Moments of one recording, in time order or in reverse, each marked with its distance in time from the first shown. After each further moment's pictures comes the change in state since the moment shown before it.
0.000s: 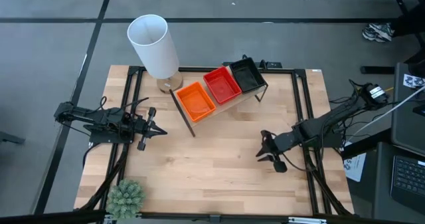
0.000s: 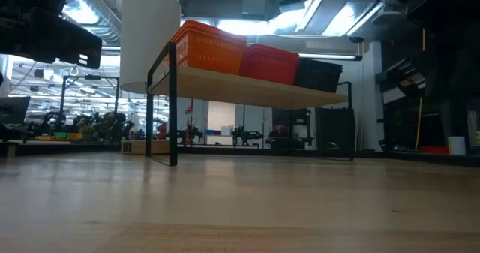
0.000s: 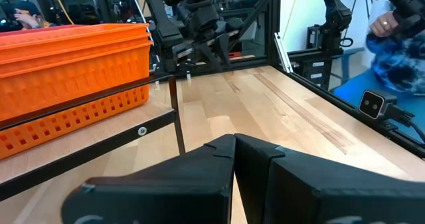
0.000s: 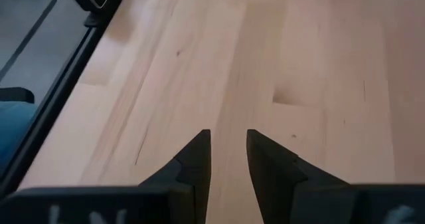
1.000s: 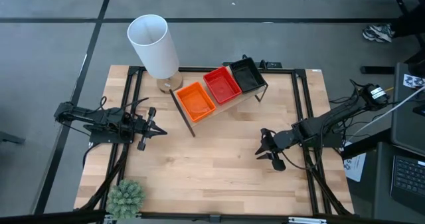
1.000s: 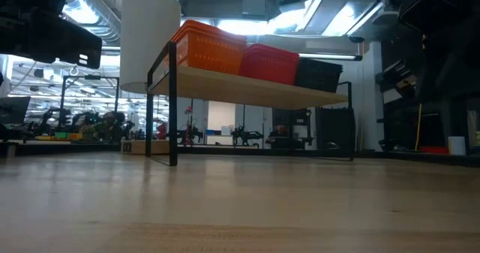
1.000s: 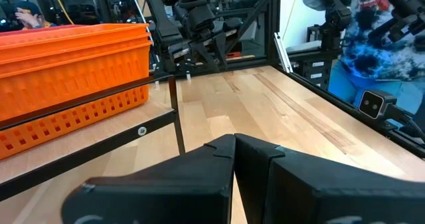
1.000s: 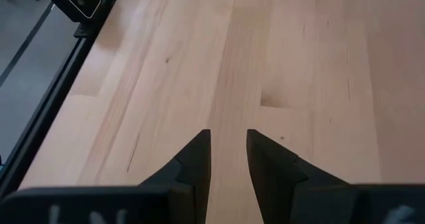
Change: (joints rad) left arm 0.000 0.000 0.000 0.000 0.000 0.000; right arm -0.032 -0.008 0.000 0.000 -0.003 0.010
